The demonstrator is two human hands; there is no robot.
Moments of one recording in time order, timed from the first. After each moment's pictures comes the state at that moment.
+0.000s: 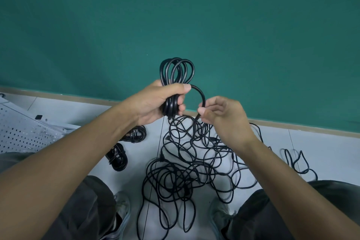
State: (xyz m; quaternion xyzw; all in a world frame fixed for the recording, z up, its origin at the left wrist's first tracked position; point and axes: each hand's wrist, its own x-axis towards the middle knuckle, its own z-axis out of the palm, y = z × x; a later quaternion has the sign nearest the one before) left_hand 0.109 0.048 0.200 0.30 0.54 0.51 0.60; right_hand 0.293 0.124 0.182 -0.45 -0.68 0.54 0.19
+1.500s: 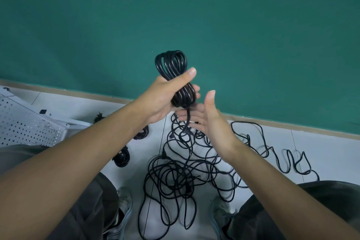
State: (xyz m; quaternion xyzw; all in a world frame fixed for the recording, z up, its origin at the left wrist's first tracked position) left_hand 0.121 0.051 0.198 0.23 0.54 0.60 0.54; right_hand 0.273 0.094 0.172 -0.36 -0.63 0.68 0.11
